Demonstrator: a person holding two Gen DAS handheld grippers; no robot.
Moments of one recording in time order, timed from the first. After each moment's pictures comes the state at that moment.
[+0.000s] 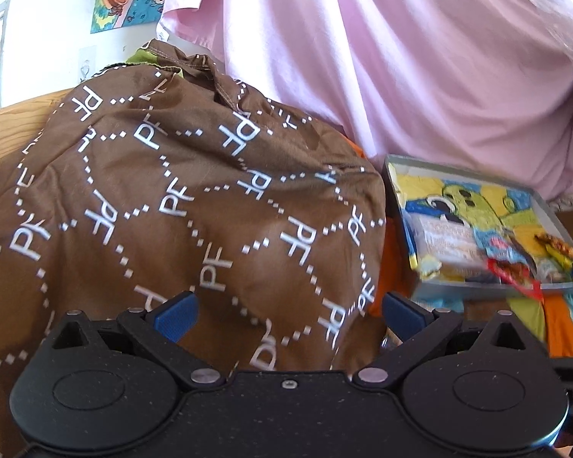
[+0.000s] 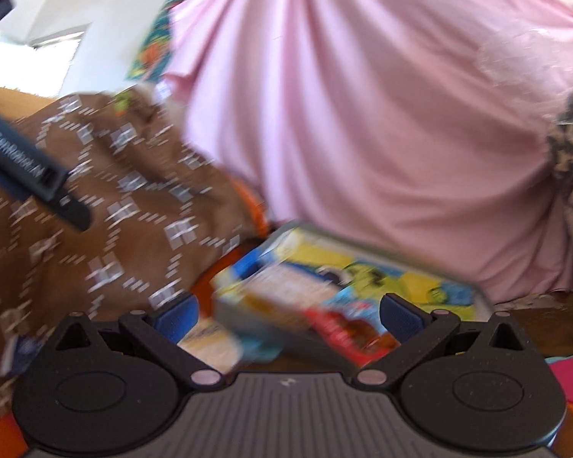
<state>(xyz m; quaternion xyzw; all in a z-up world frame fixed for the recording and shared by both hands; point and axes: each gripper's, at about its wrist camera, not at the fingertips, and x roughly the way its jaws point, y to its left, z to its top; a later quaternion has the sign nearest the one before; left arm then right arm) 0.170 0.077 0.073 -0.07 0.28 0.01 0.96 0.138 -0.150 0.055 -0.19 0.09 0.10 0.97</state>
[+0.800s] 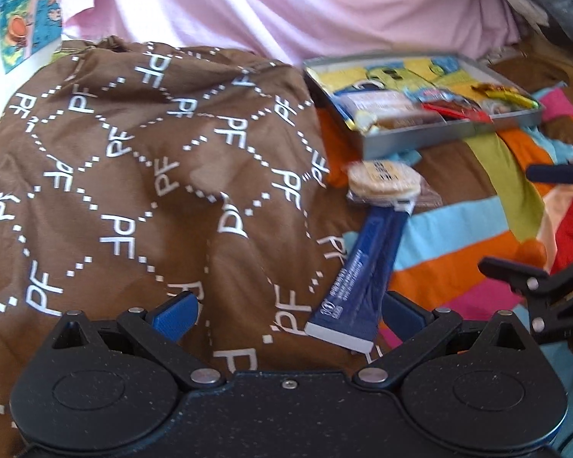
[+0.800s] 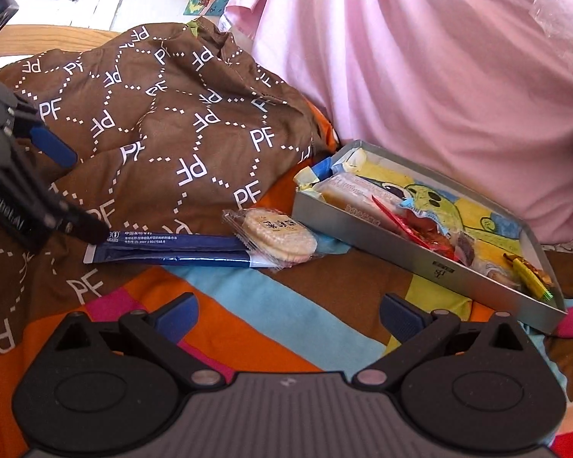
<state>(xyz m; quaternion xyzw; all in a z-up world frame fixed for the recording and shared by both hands) 0.121 0.056 0.023 0.09 0.34 -0.09 0.93 0.099 -0.148 0.031 -0.21 0.21 0.16 0.94</state>
